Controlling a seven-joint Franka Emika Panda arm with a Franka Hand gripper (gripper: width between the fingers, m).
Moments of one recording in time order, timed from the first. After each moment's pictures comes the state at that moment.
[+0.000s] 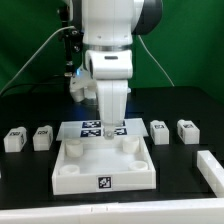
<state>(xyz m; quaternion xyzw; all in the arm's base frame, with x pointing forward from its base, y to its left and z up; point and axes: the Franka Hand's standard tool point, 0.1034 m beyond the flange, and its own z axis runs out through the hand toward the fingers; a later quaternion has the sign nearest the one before) 0.432 -0.007 0.045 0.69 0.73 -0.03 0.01</state>
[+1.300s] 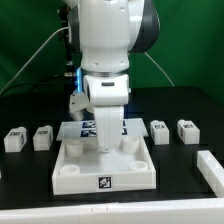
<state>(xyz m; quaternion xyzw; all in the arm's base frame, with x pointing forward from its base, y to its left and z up) 0.419 -0.012 0.007 0.69 0.72 -0.04 -0.02</state>
